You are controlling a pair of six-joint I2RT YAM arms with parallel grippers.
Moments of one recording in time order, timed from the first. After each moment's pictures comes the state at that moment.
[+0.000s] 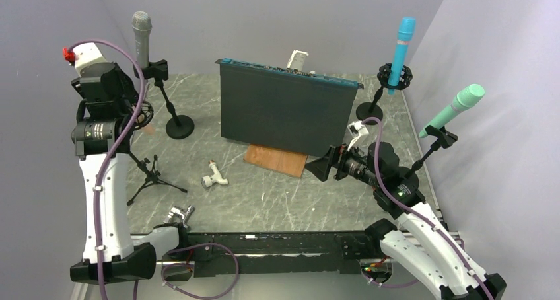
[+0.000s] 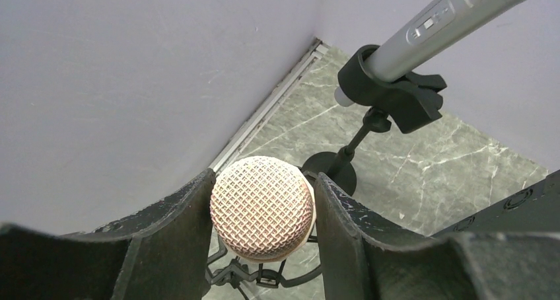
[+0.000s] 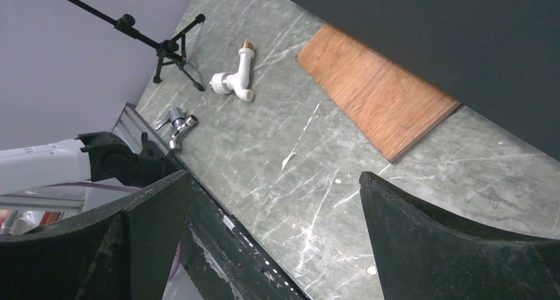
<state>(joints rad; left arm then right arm) 0.10 1.12 1.58 -0.78 -0.49 -0.23 0.49 0.64 0.63 -0.29 -0.36 0.53</state>
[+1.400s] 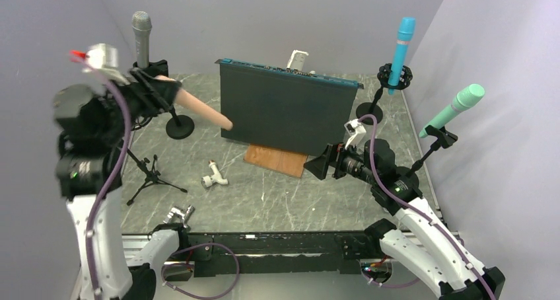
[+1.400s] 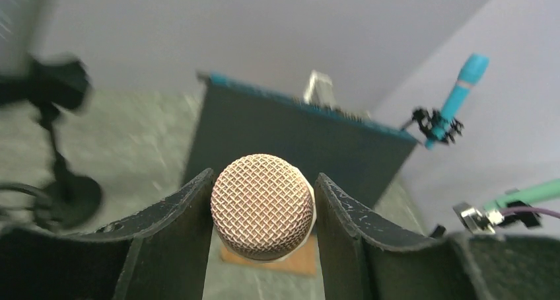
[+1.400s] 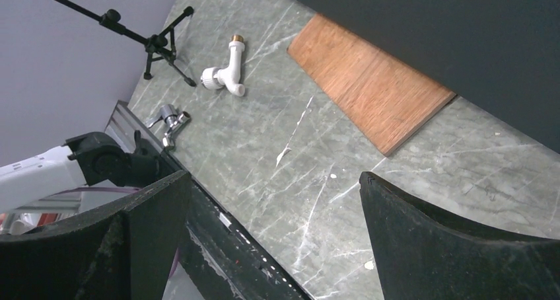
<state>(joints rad) 0.09 0.94 1.71 -0.72 0.38 -0.41 0.49 0.70 0.64 -0.31 -0.36 0.53</state>
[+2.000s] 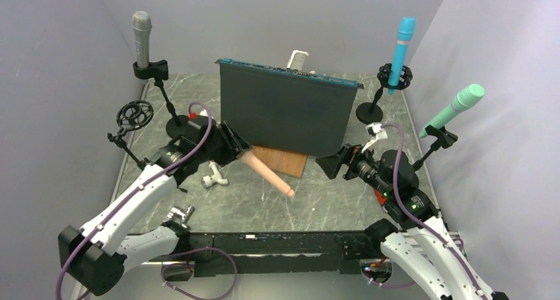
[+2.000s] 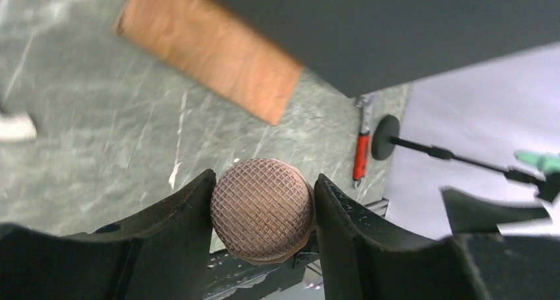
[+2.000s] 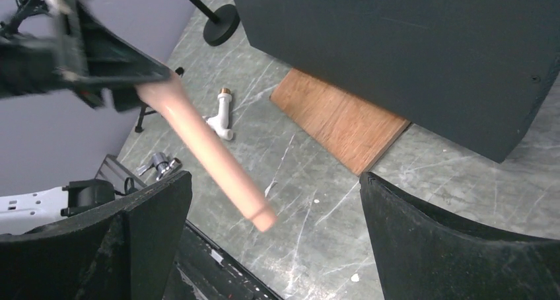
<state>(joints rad) -0.55 1.01 0.98 -0.56 0.08 -0.99 0.49 0.53 0.66 -0.37 -0.18 0.54</state>
